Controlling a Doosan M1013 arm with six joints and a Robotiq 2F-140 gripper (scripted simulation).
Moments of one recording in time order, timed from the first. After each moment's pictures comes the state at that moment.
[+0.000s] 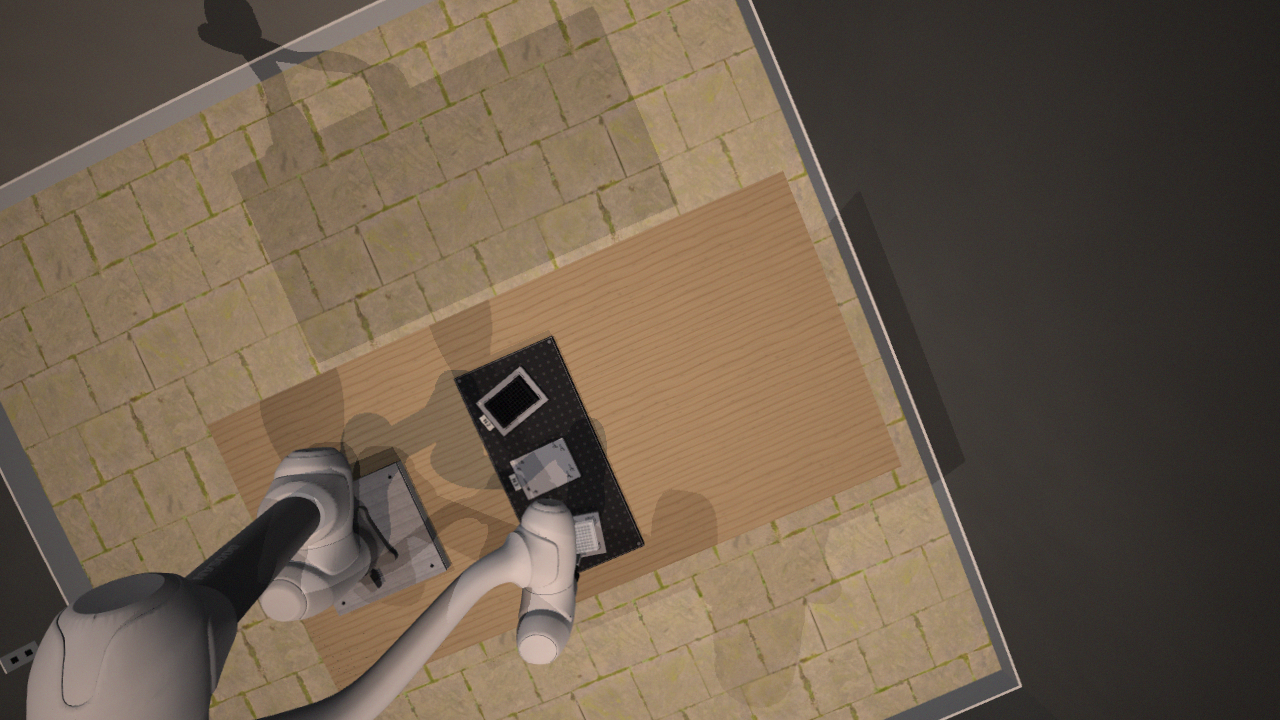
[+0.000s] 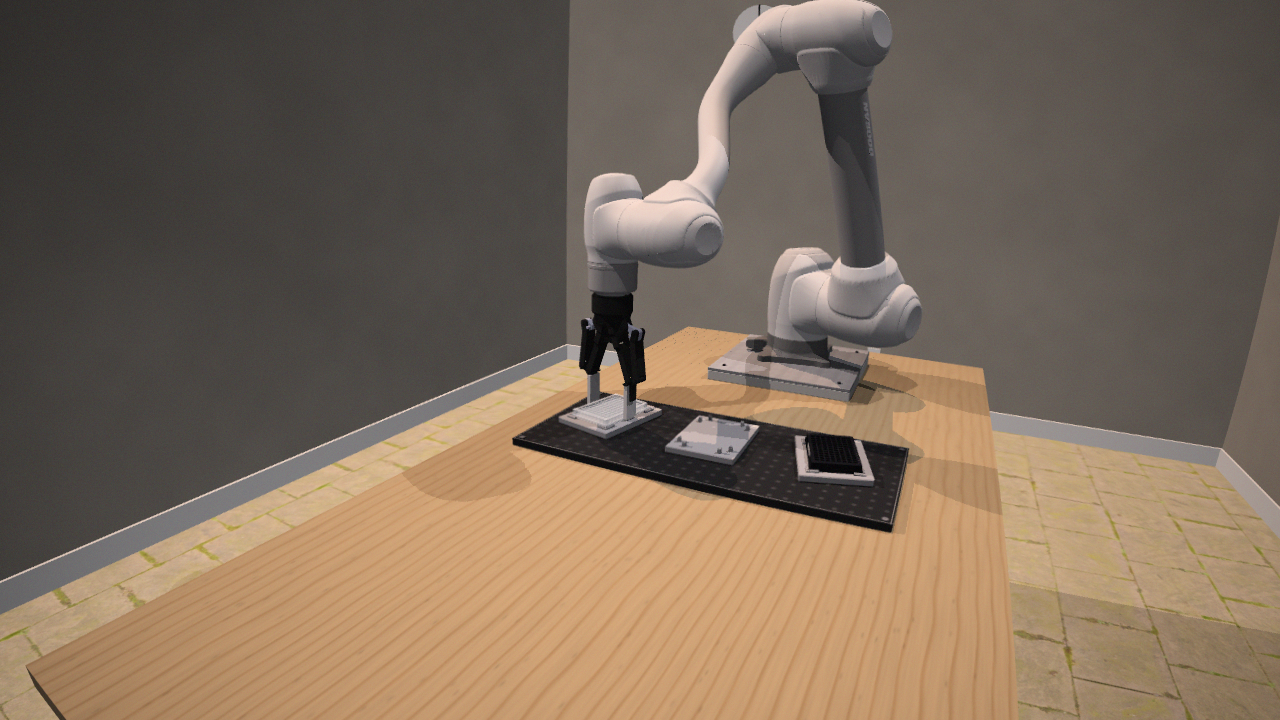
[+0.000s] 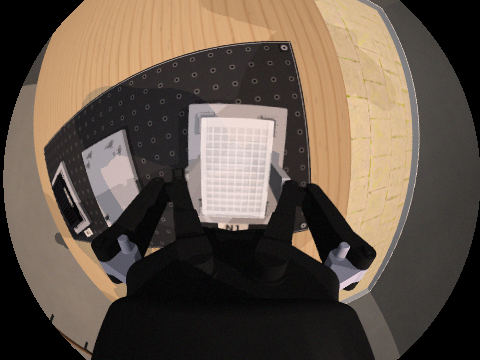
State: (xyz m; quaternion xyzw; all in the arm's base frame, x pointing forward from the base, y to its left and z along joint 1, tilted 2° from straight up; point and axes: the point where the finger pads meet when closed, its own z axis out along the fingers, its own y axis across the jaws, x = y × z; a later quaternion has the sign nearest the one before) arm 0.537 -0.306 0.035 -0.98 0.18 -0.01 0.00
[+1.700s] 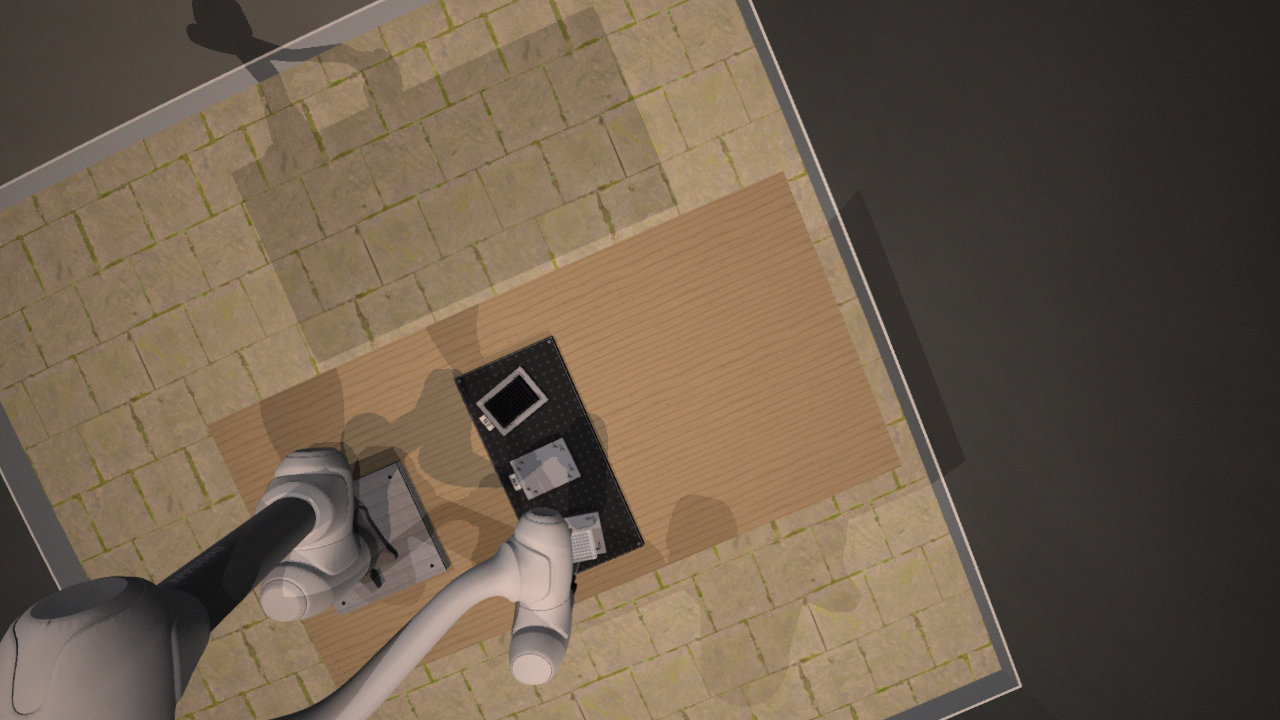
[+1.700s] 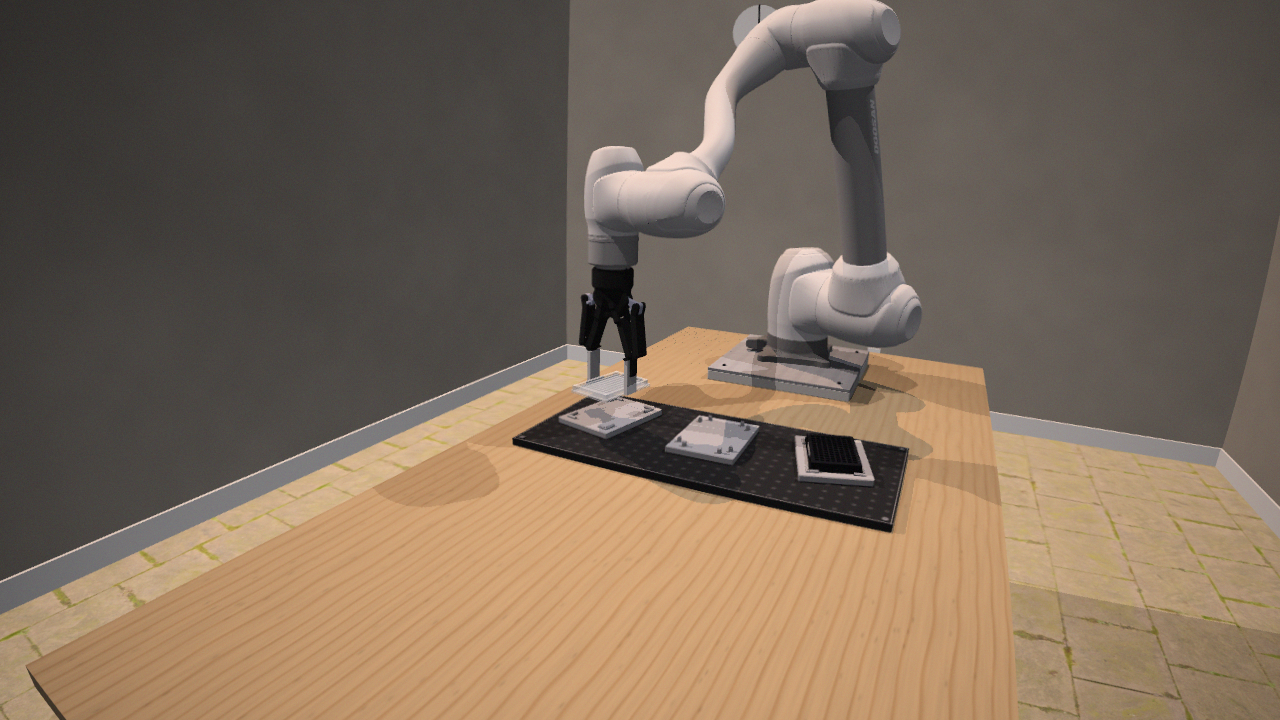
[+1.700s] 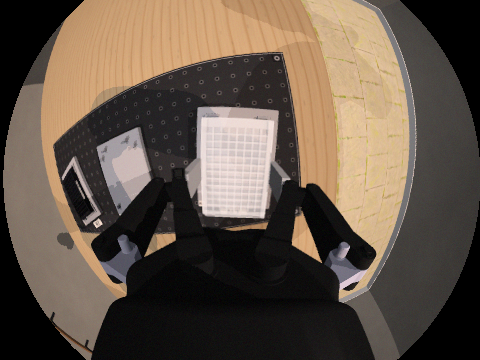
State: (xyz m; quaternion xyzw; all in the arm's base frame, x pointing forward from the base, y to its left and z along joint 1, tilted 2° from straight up) arm 0.535 -0.306 0.083 -0.98 0.18 -0.01 0.00
